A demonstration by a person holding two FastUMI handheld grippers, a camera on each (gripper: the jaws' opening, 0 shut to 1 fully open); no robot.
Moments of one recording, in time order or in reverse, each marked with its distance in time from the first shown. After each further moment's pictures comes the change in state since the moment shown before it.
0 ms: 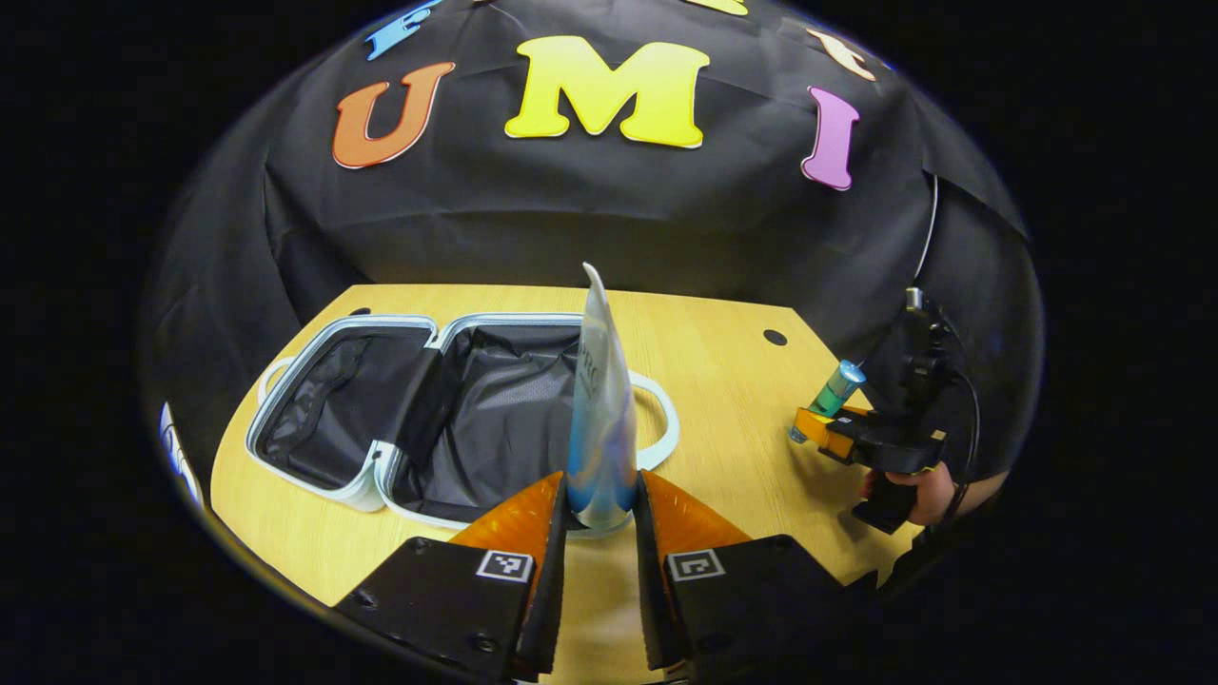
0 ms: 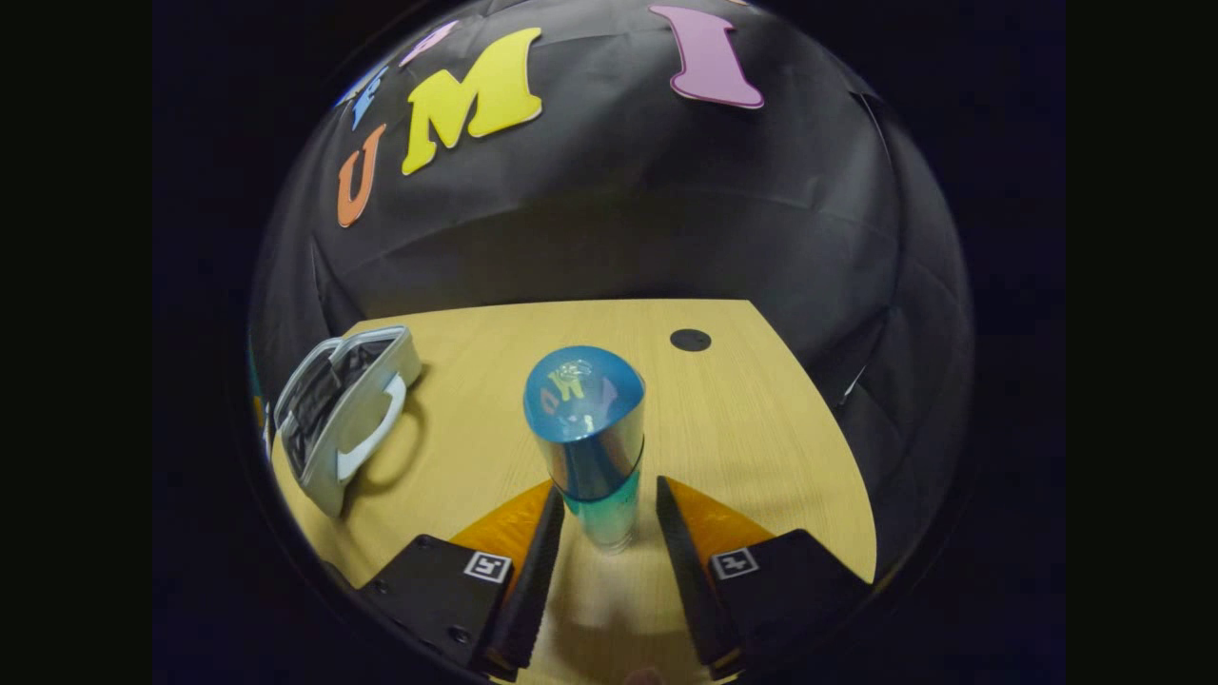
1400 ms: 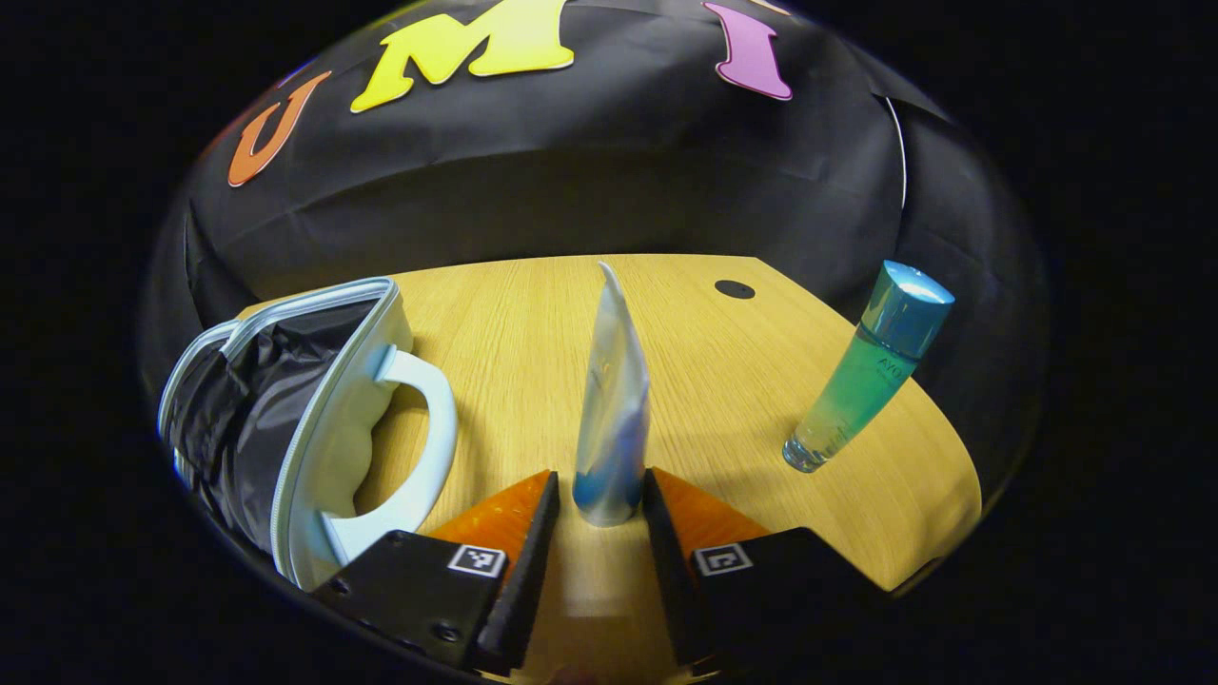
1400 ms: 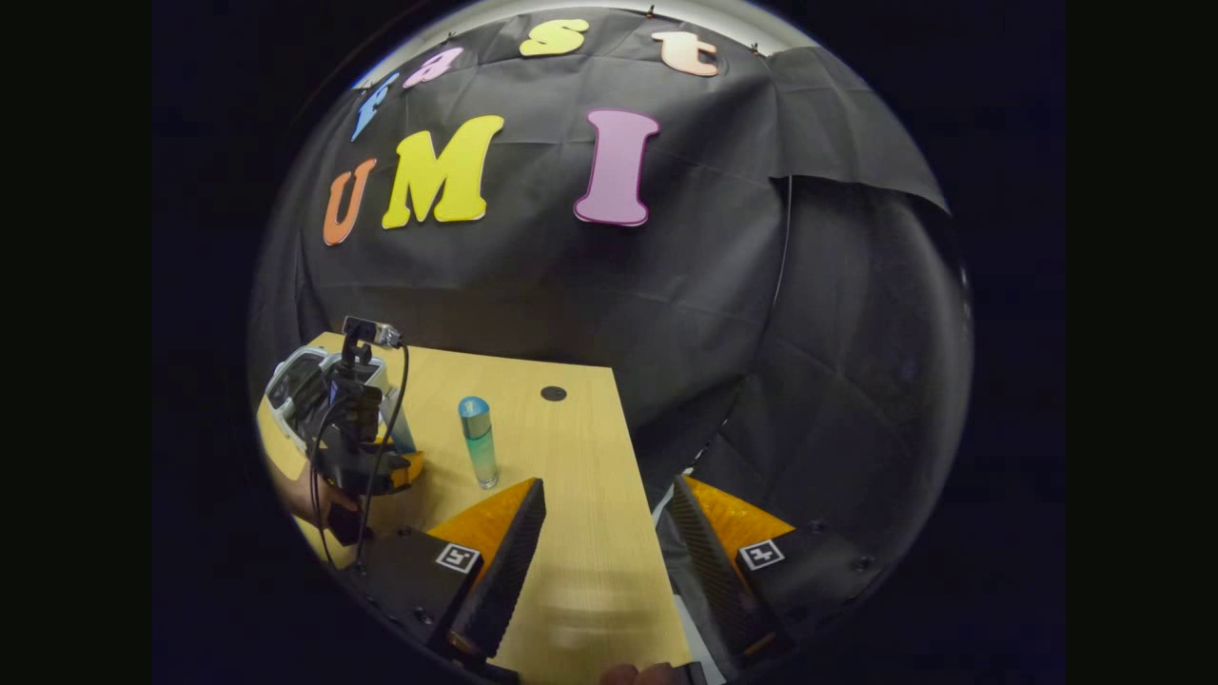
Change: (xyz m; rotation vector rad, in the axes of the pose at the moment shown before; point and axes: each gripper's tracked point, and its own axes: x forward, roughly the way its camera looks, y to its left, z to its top) left arm 0.203 -0.153 -0.044 0.137 -0.014 -0.050; right arm -0.234 -0.106 0.039 -0.082 -0.172 -0.285
